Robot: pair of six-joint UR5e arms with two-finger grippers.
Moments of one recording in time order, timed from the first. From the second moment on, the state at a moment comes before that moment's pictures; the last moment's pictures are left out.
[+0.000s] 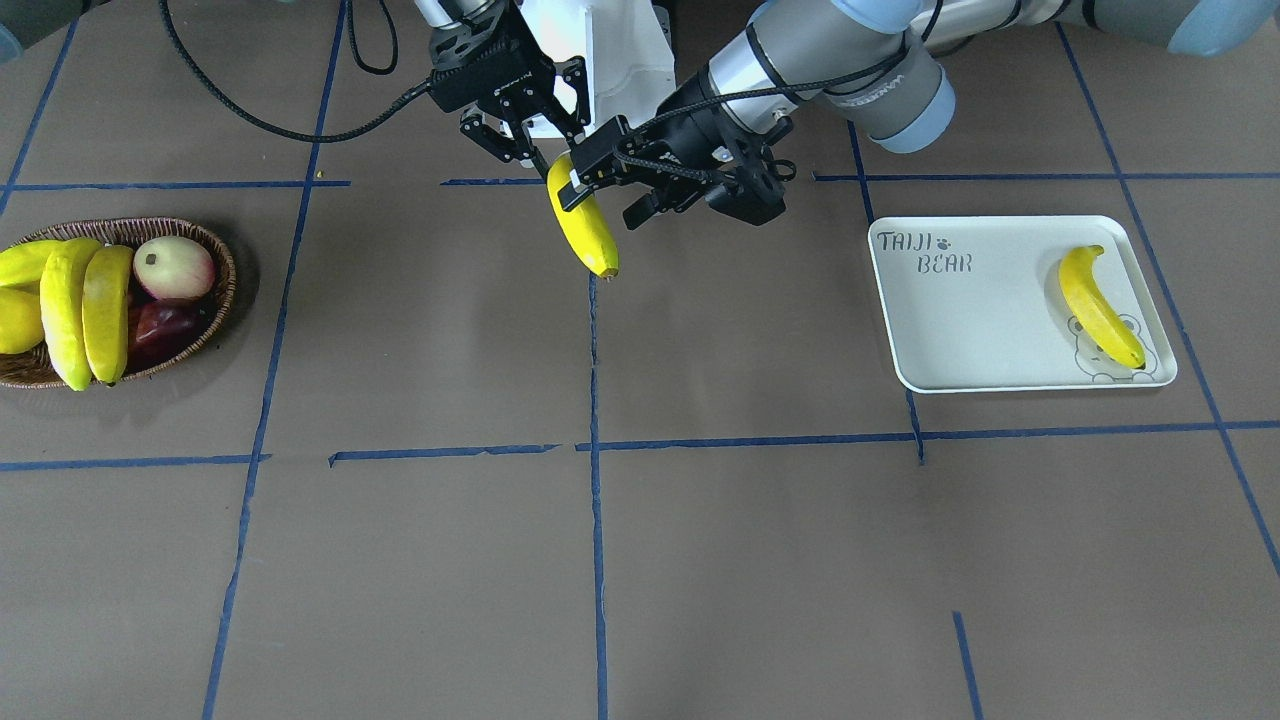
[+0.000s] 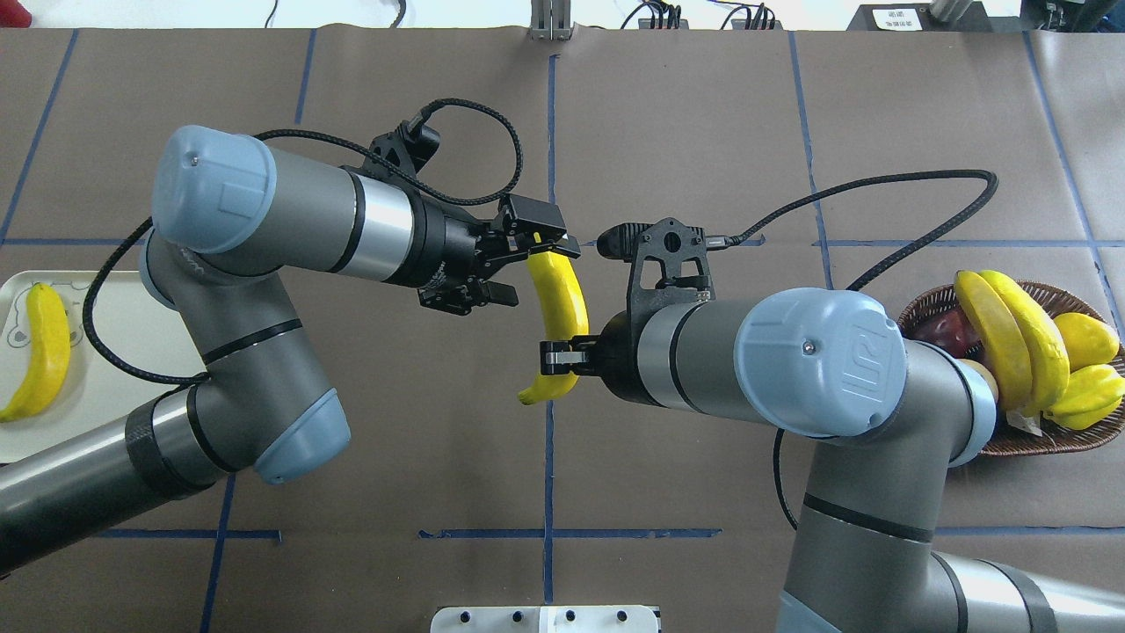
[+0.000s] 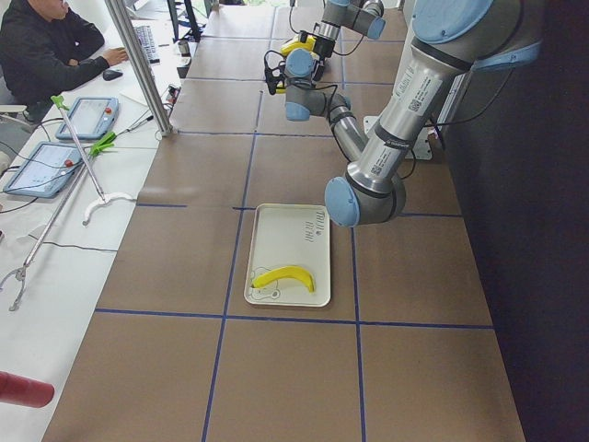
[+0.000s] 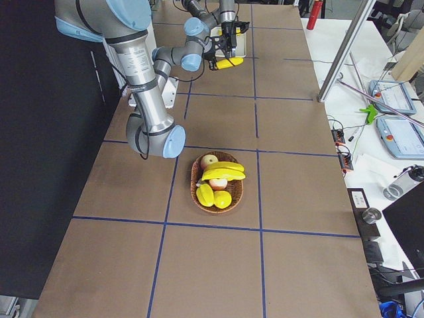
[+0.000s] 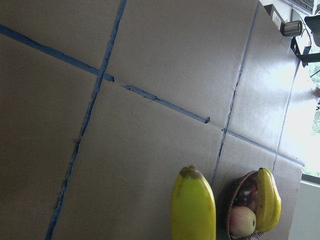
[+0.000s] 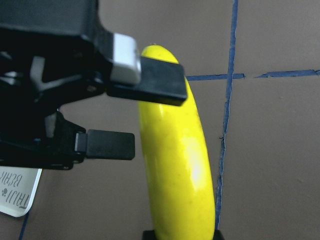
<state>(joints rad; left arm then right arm) -0.61 -2.19 -1.73 -2.37 -2.02 -1.82 0.39 -1.06 2.08 -1.35 1.64 1.28</state>
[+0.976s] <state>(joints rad) -0.59 -2.20 -1.70 -2.37 -1.99 -1.83 0.39 -1.06 2.09 -1.35 1.64 1.28</state>
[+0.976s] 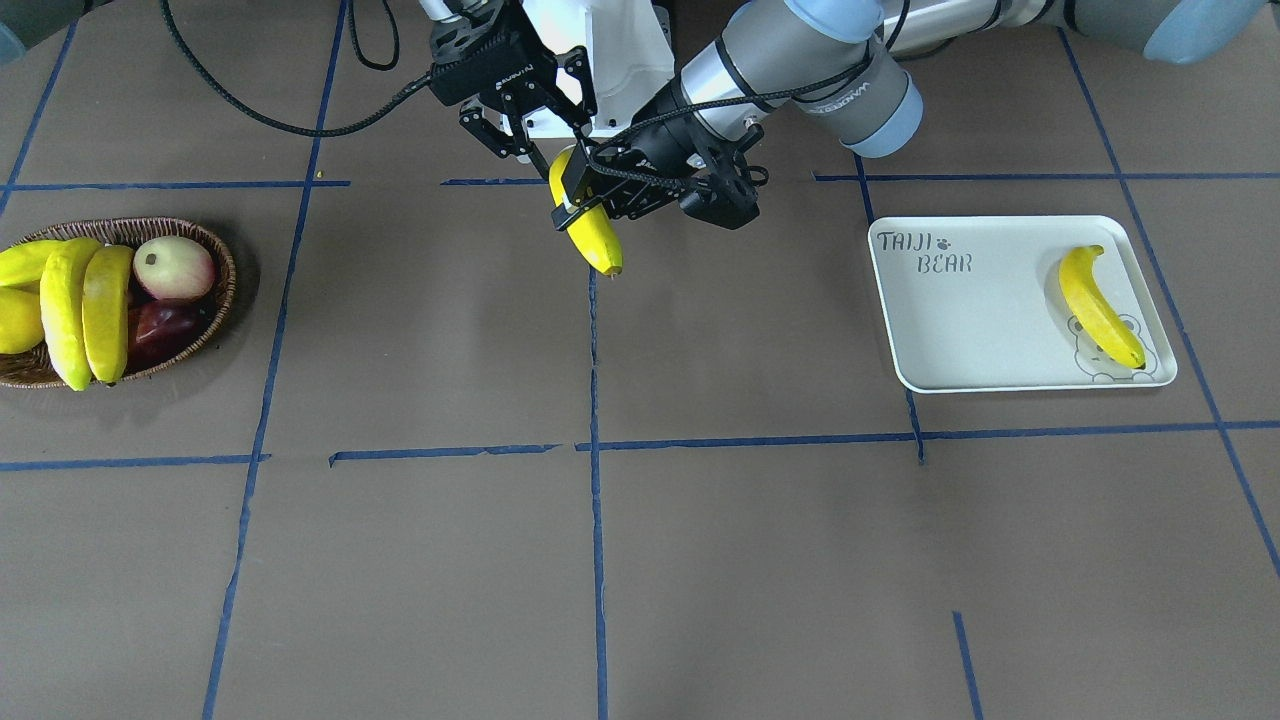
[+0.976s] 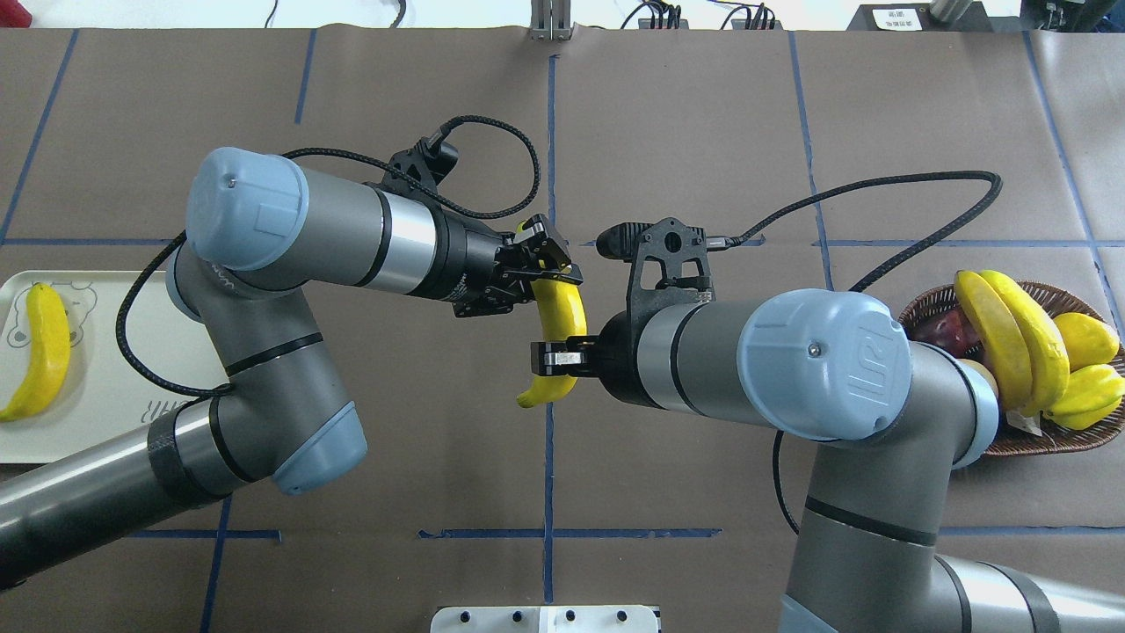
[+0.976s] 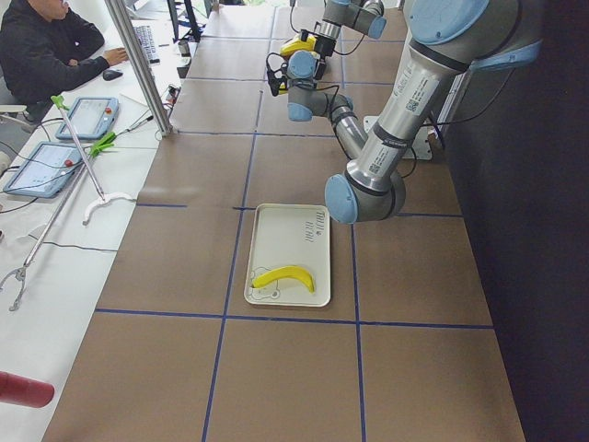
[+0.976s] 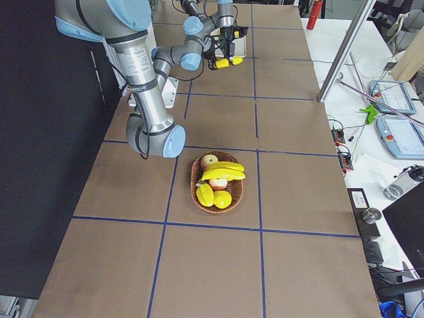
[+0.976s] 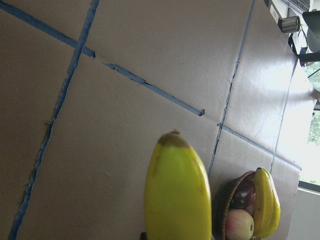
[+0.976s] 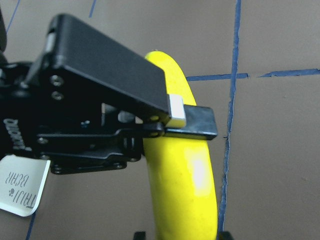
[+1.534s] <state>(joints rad) -0.64 -2.14 -1.71 -2.31 -2.01 -1.80 0.41 -1.07 2.16 -1.38 1.66 1.28</state>
